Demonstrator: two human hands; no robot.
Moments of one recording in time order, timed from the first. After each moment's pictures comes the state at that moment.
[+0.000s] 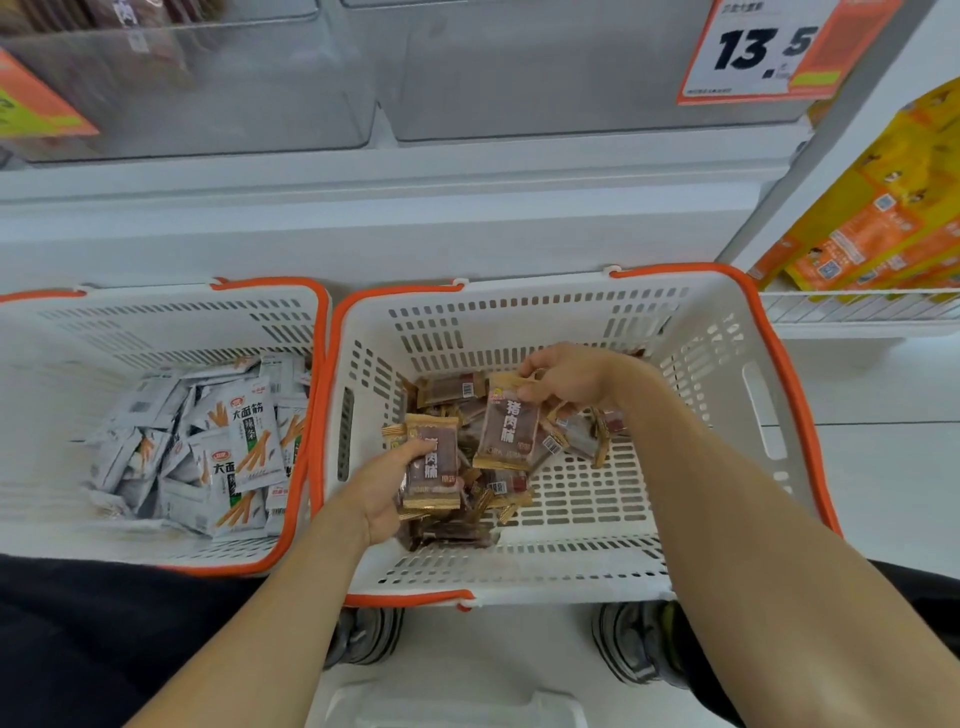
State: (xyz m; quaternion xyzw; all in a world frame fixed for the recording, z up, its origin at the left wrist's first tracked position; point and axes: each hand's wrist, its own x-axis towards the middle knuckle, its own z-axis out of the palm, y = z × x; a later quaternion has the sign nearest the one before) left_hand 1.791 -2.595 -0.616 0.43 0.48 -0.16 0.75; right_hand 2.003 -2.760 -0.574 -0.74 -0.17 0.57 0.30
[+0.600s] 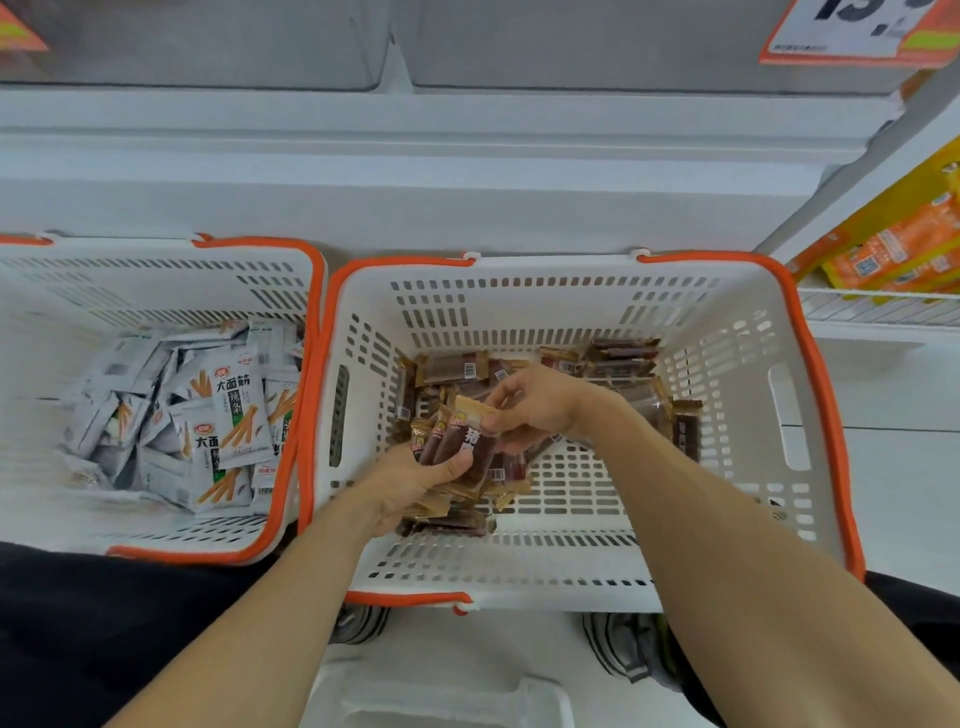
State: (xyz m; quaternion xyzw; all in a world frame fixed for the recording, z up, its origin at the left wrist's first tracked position) left_hand 1.790 -2.599 -0.648 0.58 0.41 -0.25 0.66; right_hand 1.972 -2.735 -0.623 -0.69 -0.09 0.63 0.35
